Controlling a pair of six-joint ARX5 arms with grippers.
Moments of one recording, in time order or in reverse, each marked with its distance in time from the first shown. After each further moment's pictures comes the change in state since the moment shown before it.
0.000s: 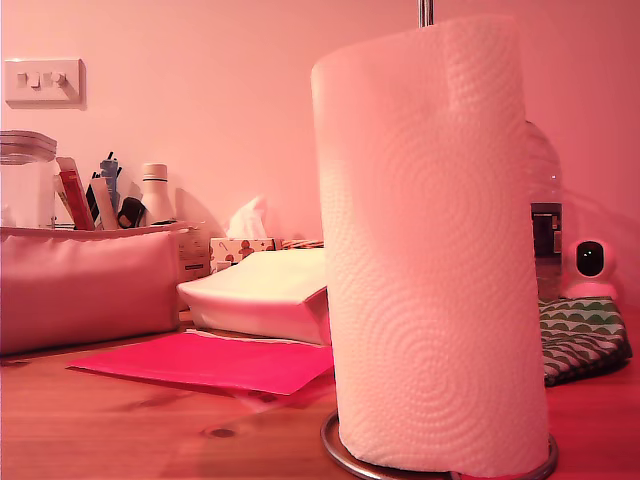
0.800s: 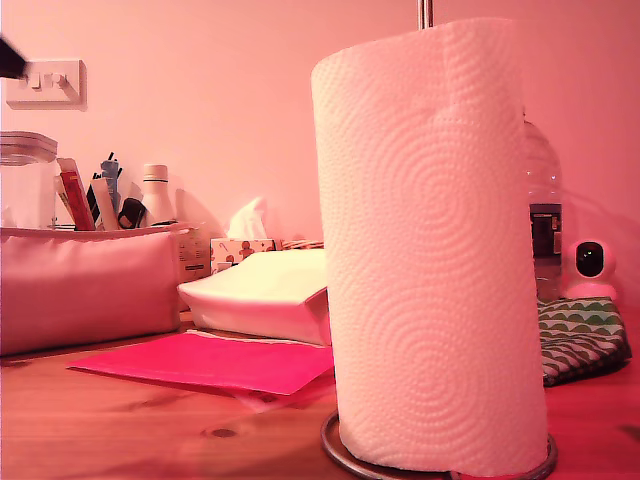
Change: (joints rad) left arm 0.345 -0.503 -0.565 0.349 0.100 -0.244; right arm 0.105 -0.089 -0.073 -0.032 -0.051 -0.016
